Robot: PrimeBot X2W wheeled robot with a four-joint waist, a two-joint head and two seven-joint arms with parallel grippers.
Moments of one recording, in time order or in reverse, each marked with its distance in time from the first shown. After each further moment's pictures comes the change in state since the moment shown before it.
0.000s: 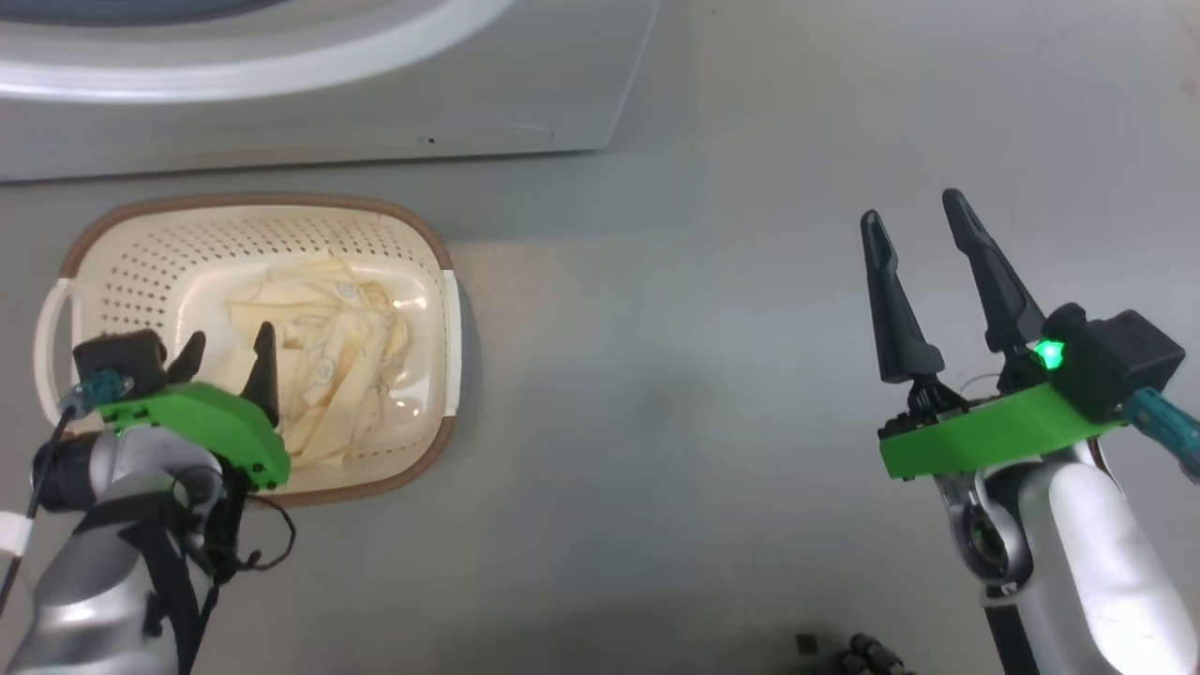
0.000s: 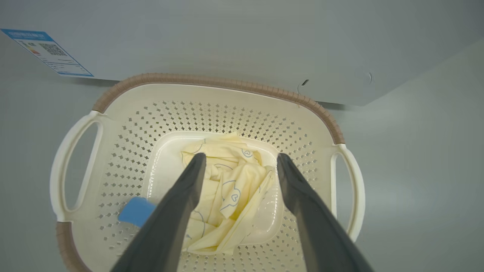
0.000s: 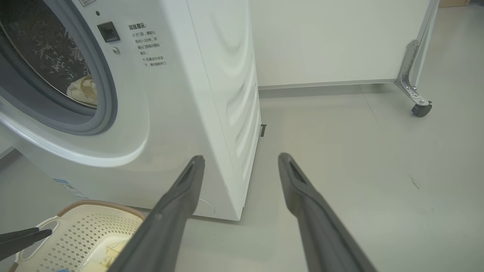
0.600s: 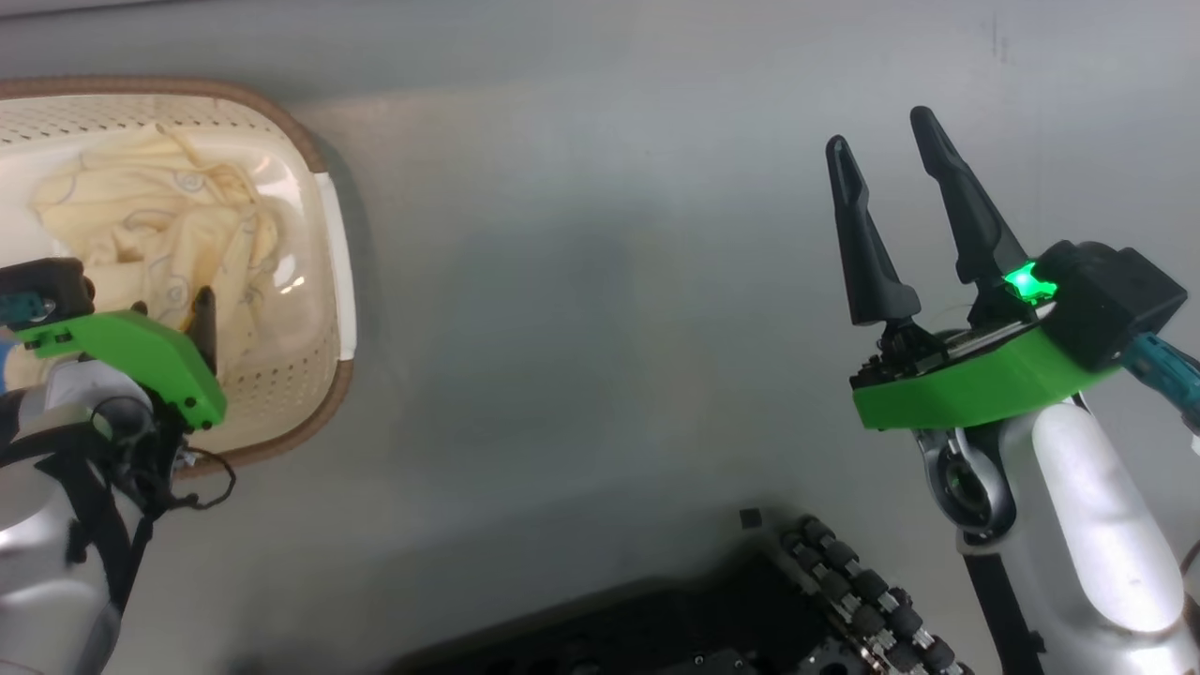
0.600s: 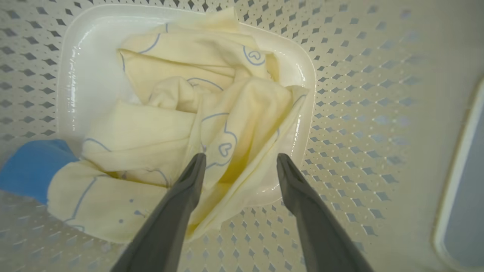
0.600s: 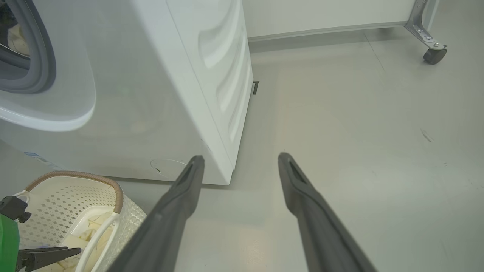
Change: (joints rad) left arm -0.189 0.076 -0.135 0.153 -0.216 -0.008 0.157; right arm -0.132 0.000 0.073 0.008 0.055 0.000 -0.043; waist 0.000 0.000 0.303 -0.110
